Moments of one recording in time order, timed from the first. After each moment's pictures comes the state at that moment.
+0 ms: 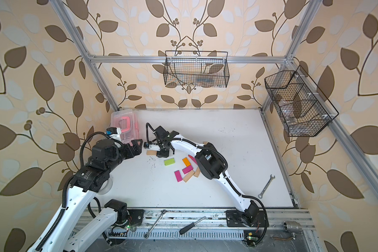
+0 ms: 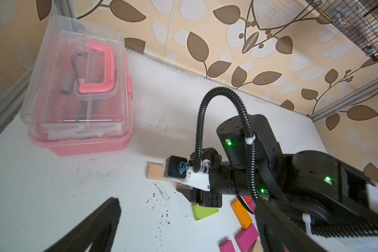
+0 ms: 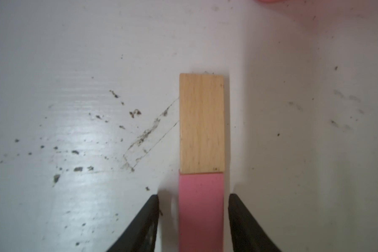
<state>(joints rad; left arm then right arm) -0.23 0.72 0.87 -0.61 -0.06 -0.47 0.82 2.49 2.11 -0.70 -0.18 -0.66</state>
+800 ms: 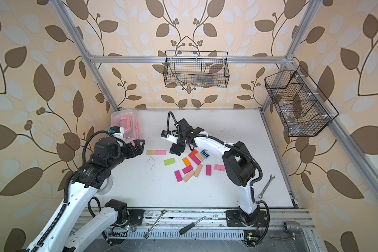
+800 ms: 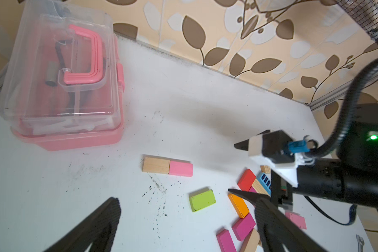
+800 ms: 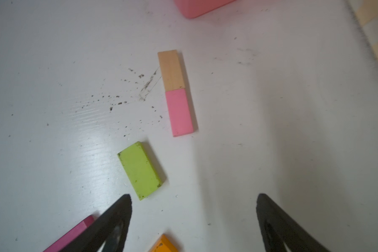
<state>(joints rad) -0.23 0.77 0.88 -0.66 -0.03 -0.47 0.72 2.03 1.57 -0.53 -0.26 -0.54</state>
